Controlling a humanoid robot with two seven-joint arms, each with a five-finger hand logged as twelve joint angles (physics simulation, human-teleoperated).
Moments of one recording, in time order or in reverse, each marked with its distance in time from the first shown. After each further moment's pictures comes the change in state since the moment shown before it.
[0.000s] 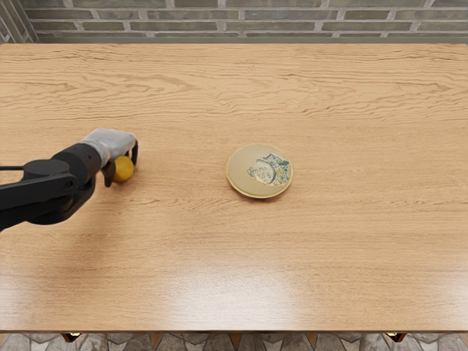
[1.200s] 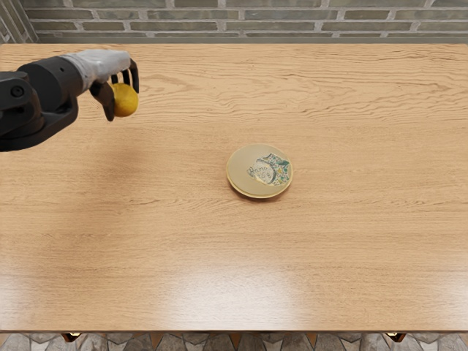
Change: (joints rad) left arm -0.286 0.110 -0.089 -0.098 -0.235 -0.085 0.000; right arm 0.014 0.000 0.000 0.000 0.000 0.000 0.001
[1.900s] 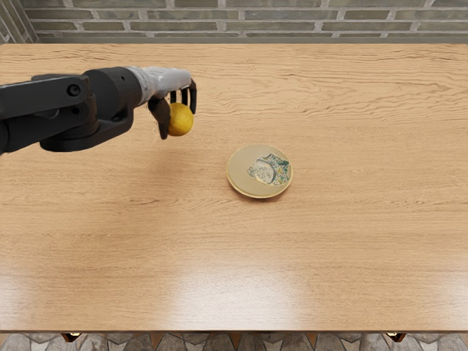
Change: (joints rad) left arm -0.046 -0.176 0.001 0.004 -0.100 -0.044 0.000; right arm -0.005 0.000 -0.001 0.001 0.000 0.000 0.000
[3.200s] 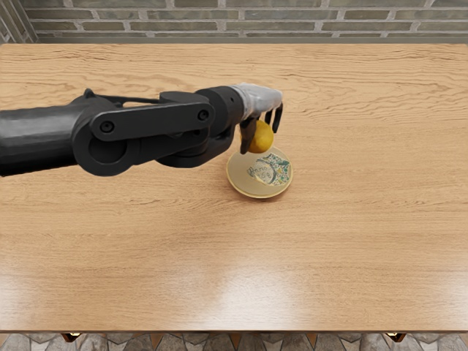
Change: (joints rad) left arm -0.030 -0.426 0.013 0.248 0.017 0.010 0.000; right arm -0.002 0.000 -0.003 -0.001 0.000 0.000 0.000
